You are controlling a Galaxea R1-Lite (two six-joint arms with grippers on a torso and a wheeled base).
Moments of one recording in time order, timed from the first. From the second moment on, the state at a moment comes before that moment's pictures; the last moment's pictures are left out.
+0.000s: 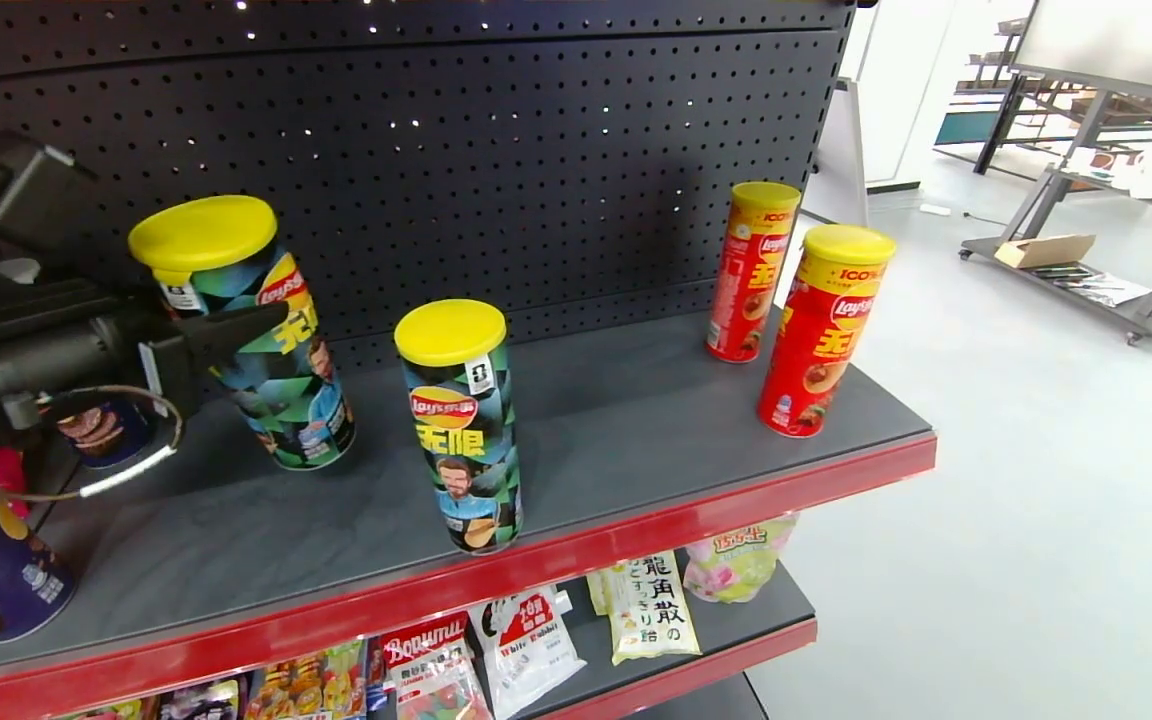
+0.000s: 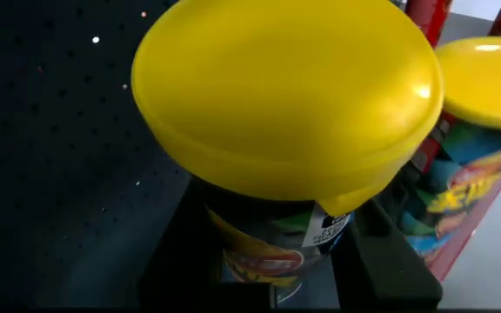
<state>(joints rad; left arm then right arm) -0.11 1.34 -0.78 -0.43 -0.35 0.22 0.00 0.00 0.00 0.00 -0.01 0.00</state>
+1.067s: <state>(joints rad) -0.11 1.81 -1.17 -0.47 -0.80 0.13 0.00 0.00 0.00 0.00 -0.01 0.00</state>
